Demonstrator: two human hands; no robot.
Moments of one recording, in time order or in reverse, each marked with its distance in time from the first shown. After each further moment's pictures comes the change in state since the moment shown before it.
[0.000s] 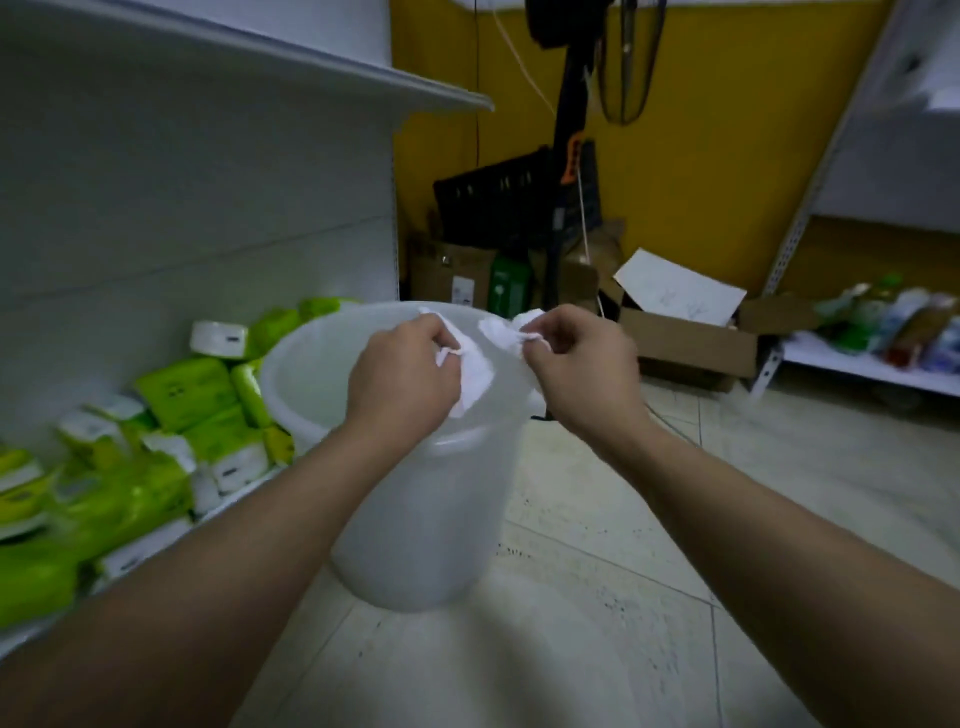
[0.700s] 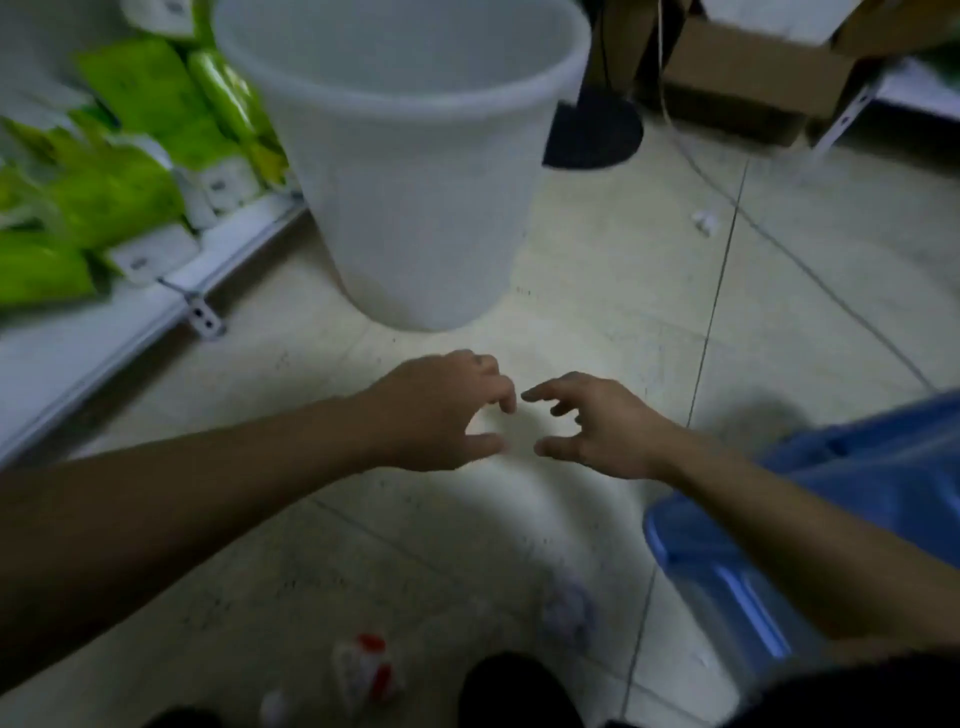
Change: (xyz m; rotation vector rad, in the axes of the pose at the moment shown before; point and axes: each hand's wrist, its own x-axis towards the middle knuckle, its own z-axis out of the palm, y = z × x) left_hand -0.216 -0.052 0.021 0.200 -0.954 0.412; right_hand -0.206 0.139 -0.008 -0.431 -0.982 0.065
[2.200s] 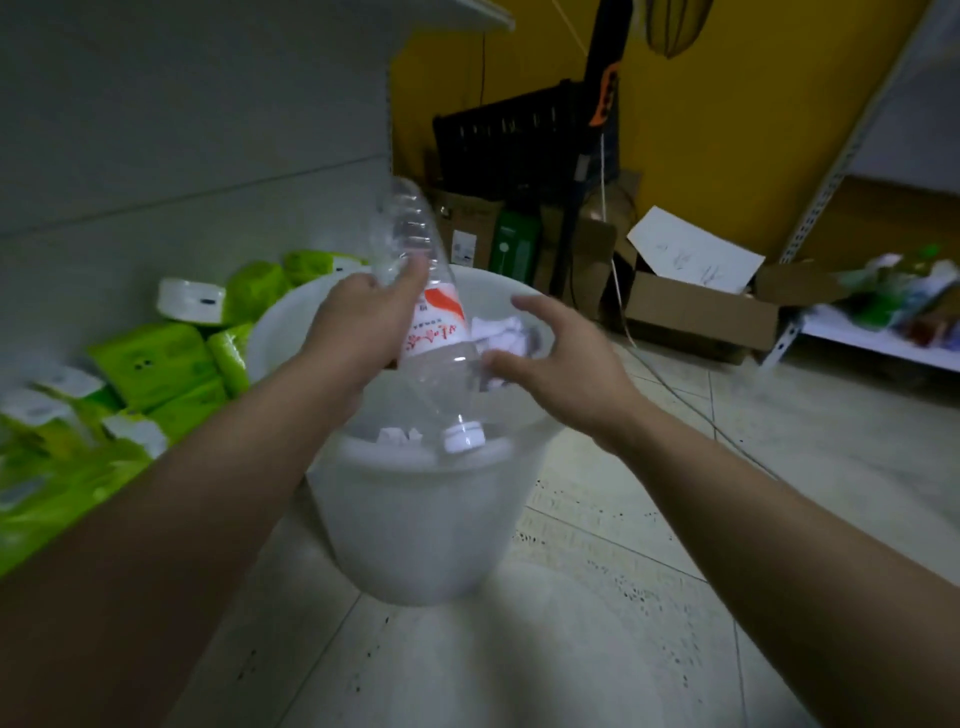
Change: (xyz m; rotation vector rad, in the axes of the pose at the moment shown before) left_hand 0.111 -0.126 -0.220 -0.998 0.785 -0.543; right_hand 0.168 -0.107 -0.195 0.363 0.731 -0.058
